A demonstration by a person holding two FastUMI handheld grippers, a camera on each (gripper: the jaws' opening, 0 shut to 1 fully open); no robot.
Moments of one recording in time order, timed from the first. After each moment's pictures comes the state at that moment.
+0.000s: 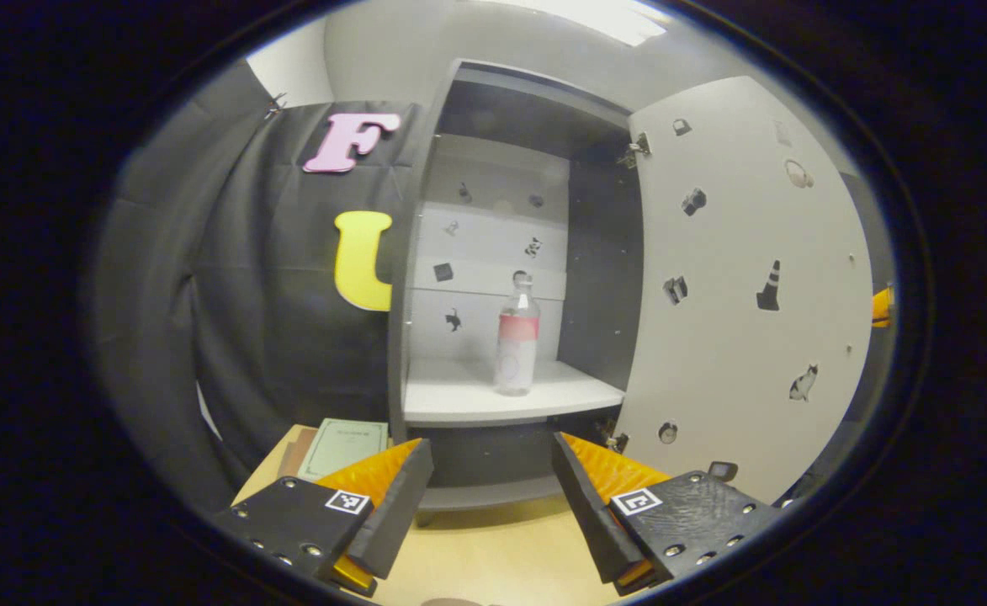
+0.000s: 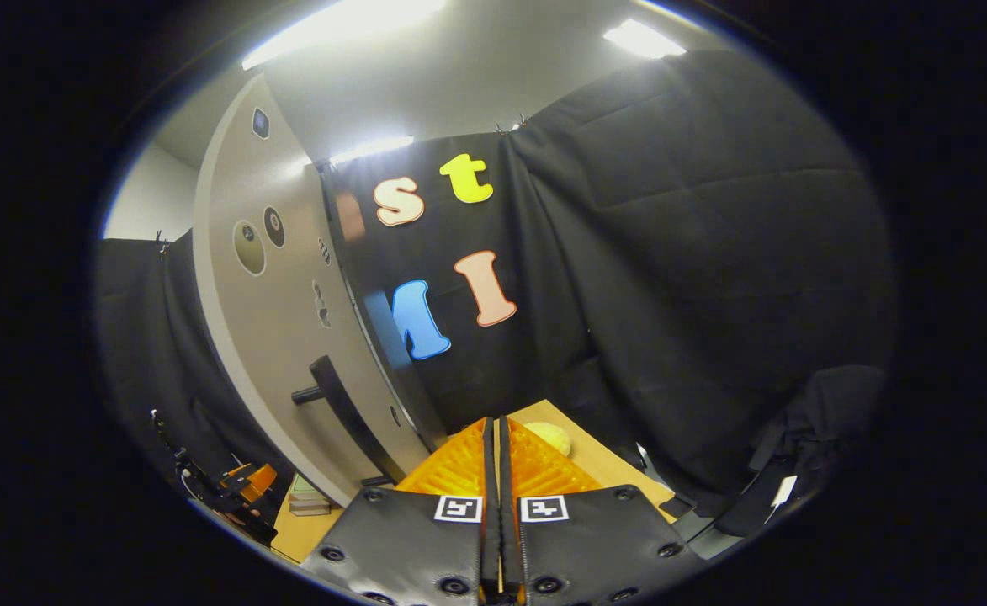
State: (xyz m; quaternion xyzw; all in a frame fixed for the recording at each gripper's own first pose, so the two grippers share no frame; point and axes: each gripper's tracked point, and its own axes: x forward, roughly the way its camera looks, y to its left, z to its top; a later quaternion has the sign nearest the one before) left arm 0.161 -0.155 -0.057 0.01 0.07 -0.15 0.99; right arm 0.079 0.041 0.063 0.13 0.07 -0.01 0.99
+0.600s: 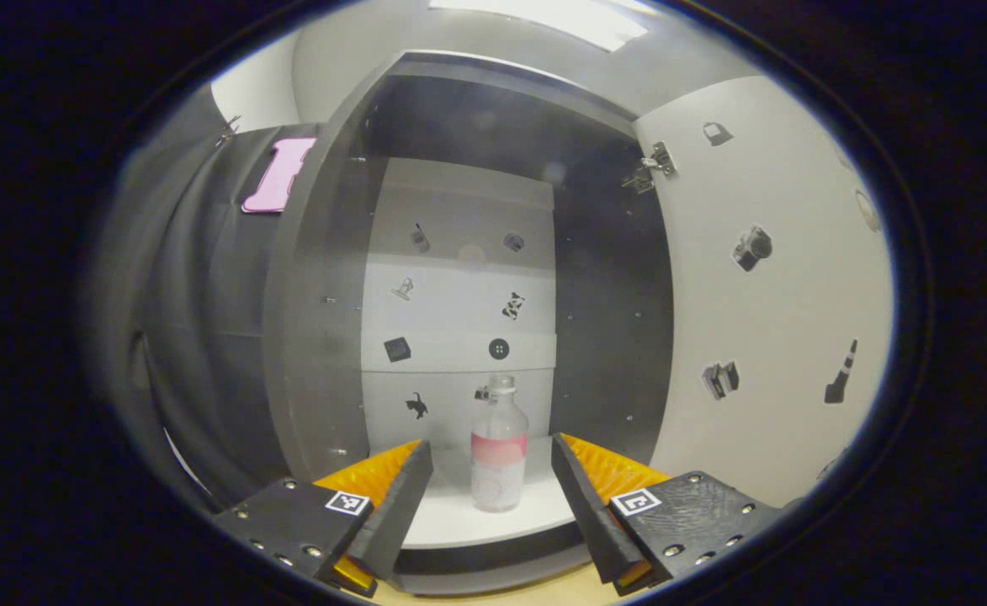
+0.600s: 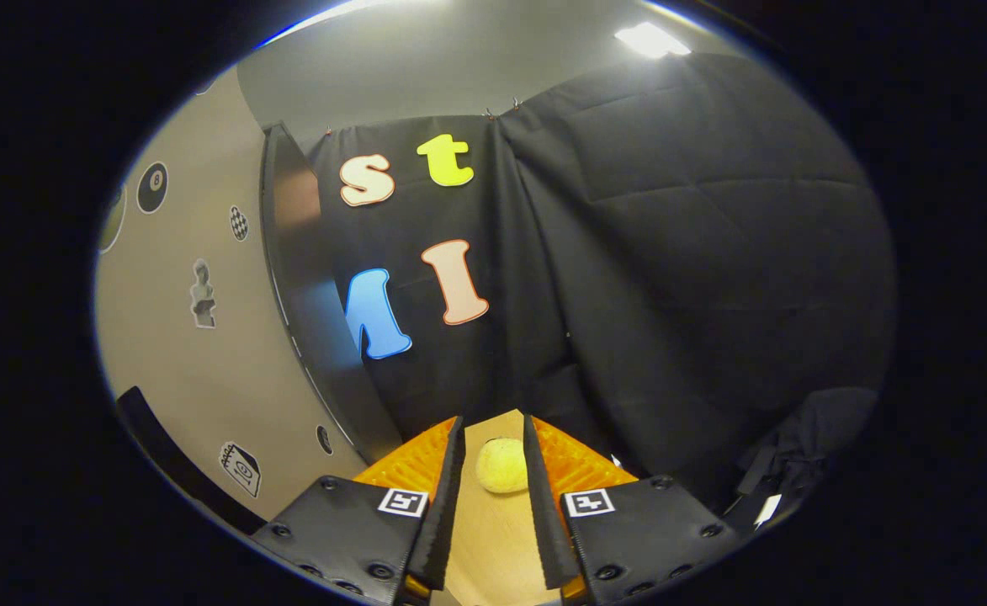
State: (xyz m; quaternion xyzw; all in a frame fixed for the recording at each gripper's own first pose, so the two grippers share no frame) left arm 0.316 -0.216 0.029 0.01 0.02 -0.17 0.99; right arm 0.194 0.015 0.037 0.10 0.09 -0.03 0.99
